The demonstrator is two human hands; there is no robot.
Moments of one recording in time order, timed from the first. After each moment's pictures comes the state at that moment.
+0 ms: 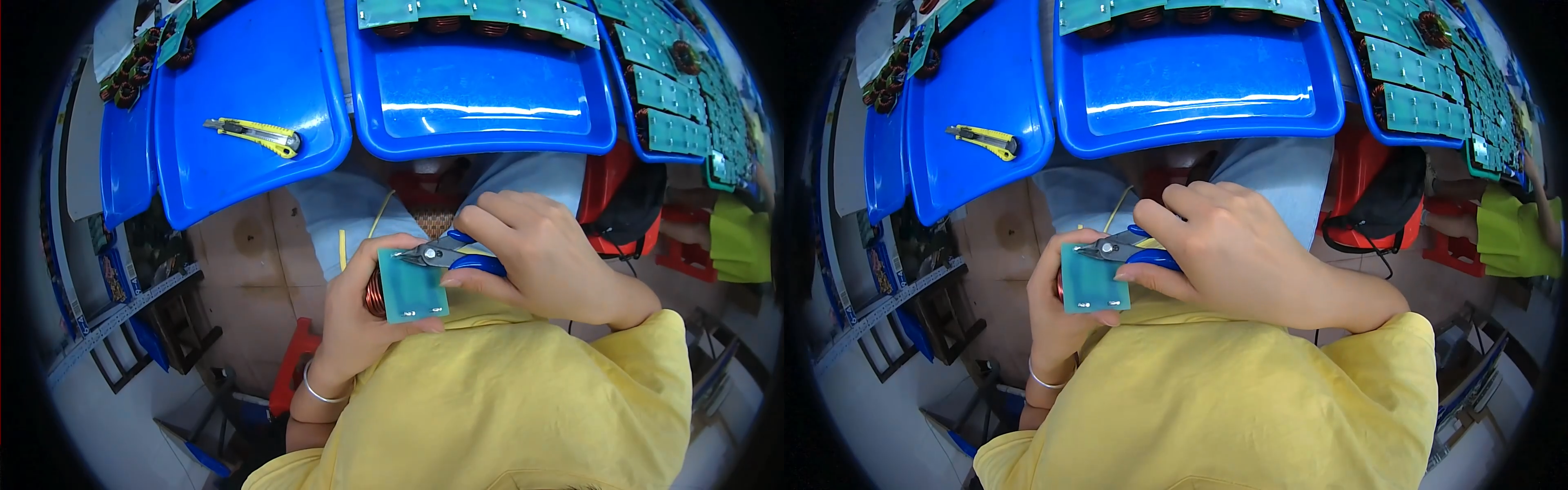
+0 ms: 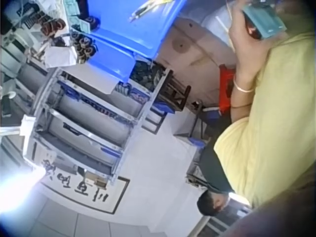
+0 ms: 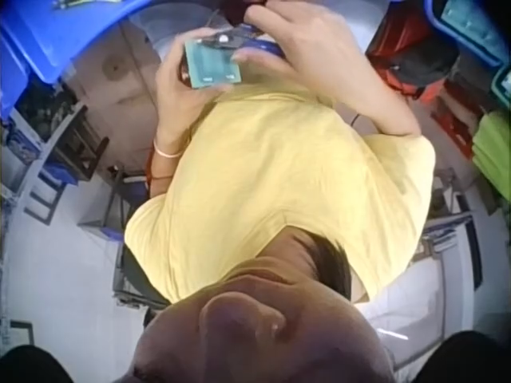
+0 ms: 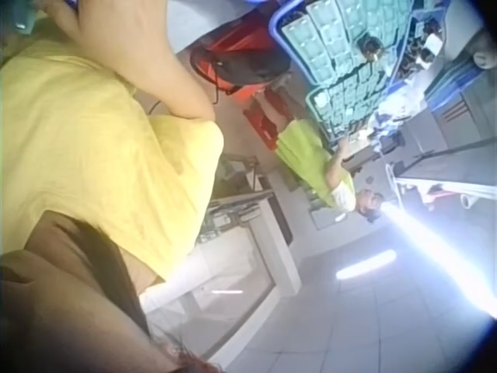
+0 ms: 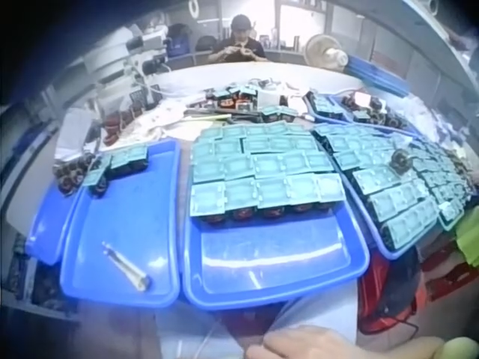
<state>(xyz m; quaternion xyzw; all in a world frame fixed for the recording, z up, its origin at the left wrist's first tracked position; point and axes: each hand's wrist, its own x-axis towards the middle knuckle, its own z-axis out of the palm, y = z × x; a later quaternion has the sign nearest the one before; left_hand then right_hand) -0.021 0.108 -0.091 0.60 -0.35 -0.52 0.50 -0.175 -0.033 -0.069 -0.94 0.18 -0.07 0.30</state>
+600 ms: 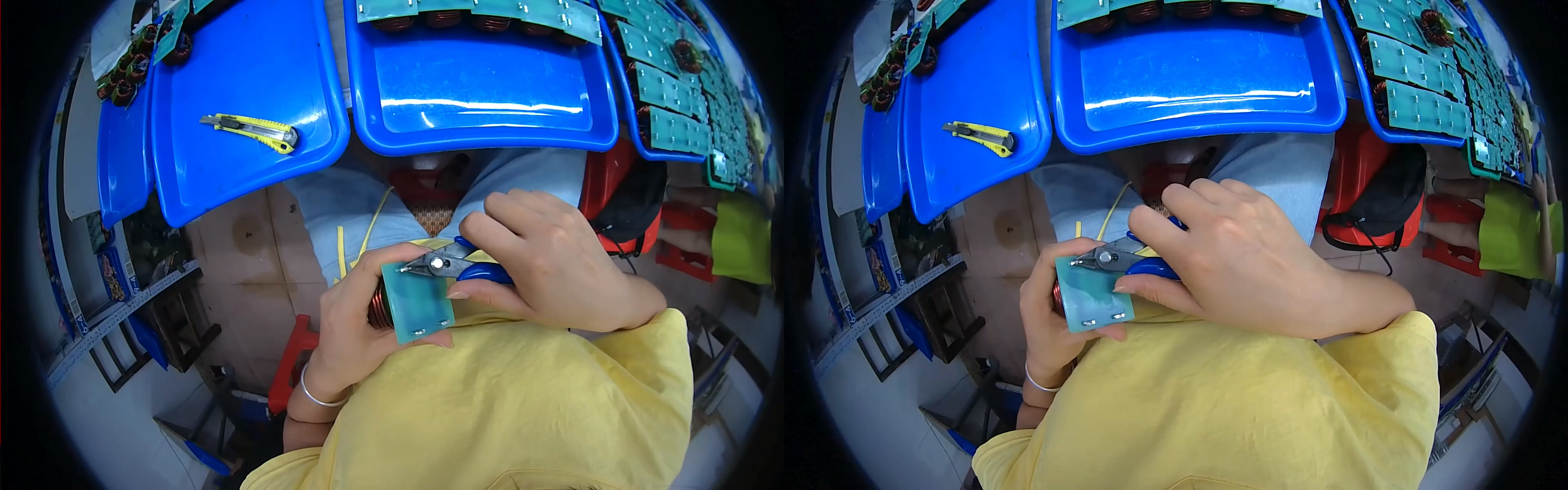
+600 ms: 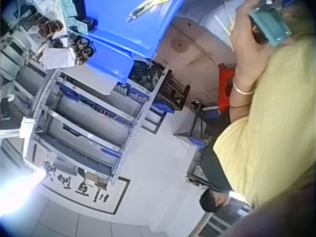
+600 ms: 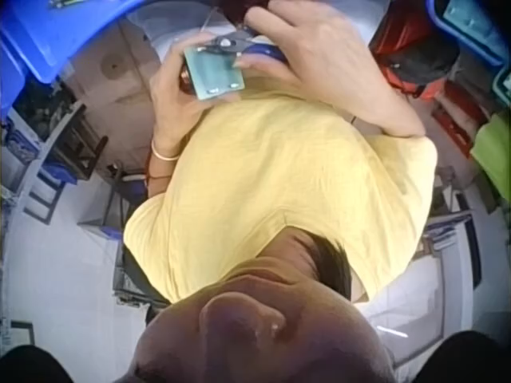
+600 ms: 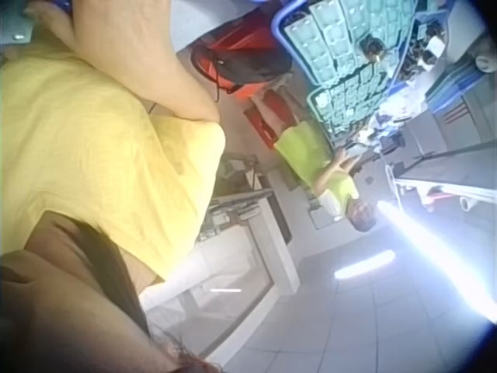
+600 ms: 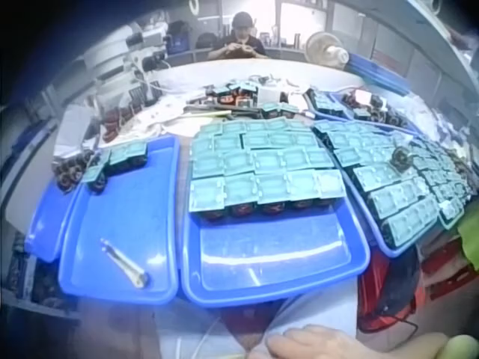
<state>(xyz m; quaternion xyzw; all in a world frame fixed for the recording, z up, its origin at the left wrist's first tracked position) -0.020 0.109 -0.083 0.62 -0.49 -0.41 0.46 -0.178 -0.032 -0.056 -0.93 0.17 -0.04 0.31</state>
